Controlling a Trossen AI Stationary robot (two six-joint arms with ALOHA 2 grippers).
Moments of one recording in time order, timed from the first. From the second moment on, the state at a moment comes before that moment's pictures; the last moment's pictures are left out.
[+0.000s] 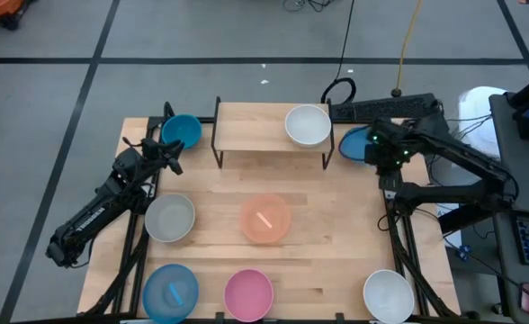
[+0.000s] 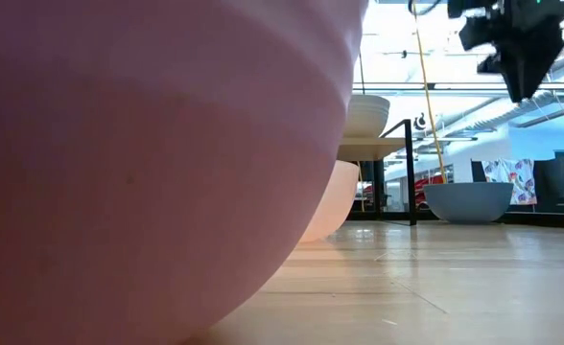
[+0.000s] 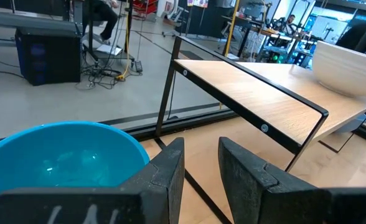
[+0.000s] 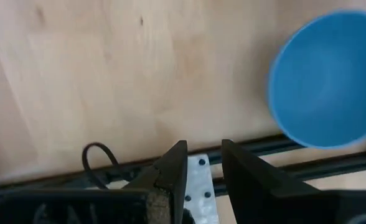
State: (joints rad) left arm 0.83 0.03 0.08 -0.19 0.00 -0.24; right arm -0.53 0.98 1.08 -1.56 -0.03 -0.35
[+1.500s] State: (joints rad) left arm 0.83 0.03 0.08 -0.19 0.00 -0.25; right arm -0.85 1.22 0.79 -0.89 -0.05 -0.37
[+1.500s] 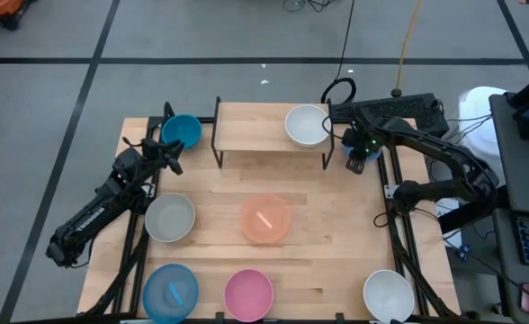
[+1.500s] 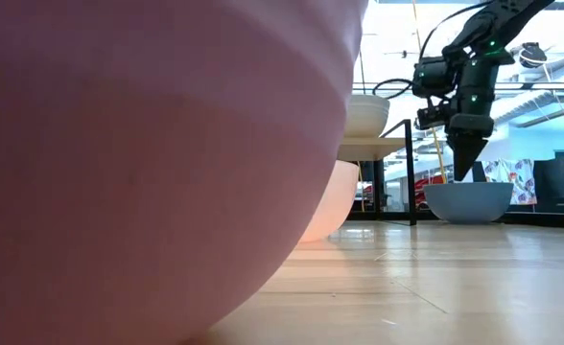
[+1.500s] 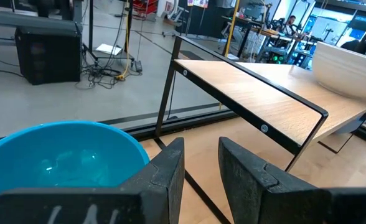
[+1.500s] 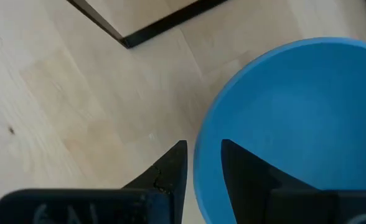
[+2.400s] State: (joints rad) left arm 0.83 0.03 0.08 -0.19 0.00 -0.25; right arm -0.86 1.33 0.79 -0.84 -0.05 -0.42
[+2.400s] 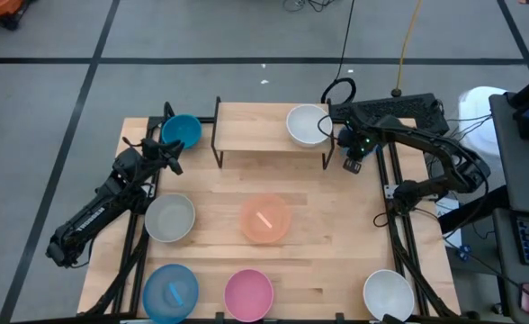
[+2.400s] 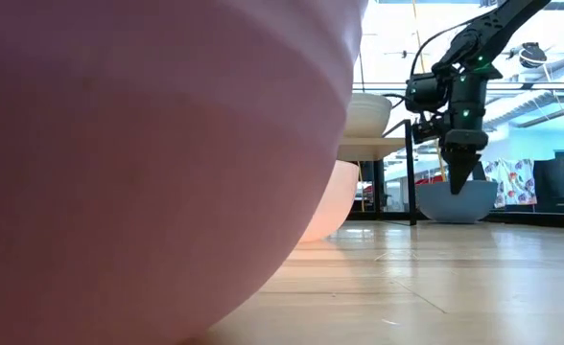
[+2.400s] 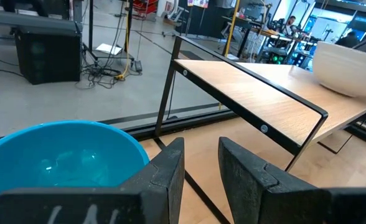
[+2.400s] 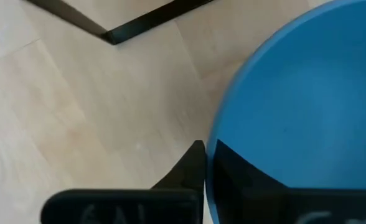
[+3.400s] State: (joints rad) left arm 0.83 0.03 0.08 -0.19 0.00 -0.24; right arm -0.83 1.26 1.80 -1.46 0.18 -0.49
